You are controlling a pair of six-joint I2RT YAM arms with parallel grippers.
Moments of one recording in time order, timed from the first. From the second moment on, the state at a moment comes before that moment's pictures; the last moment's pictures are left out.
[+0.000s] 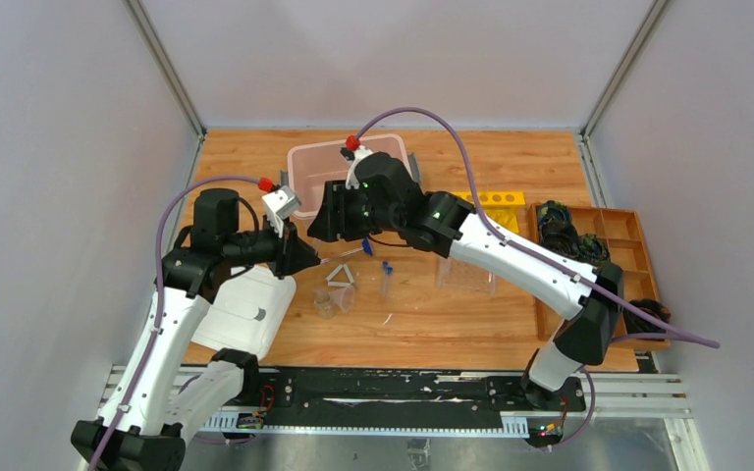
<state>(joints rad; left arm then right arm) -0.20 0.87 0.97 -0.73 0.80 0.15 1.01 1.61 1.64 -0.45 -0.07 0.69</state>
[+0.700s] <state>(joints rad) -0.20 0.85 0.97 -0.82 0.79 0.27 0.99 1.68 1.71 -0.55 -0.27 0.67</state>
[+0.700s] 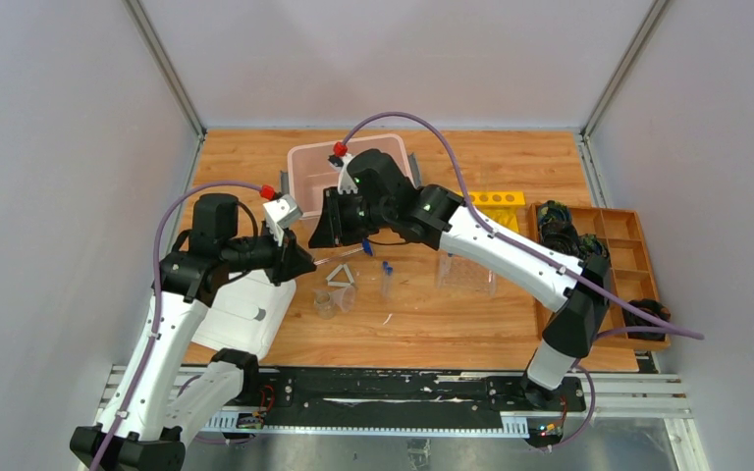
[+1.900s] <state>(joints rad) -0.20 0.91 1.04 -0.82 0.57 0.21 0.81 1.12 0.95 -0.68 0.39 0.37</state>
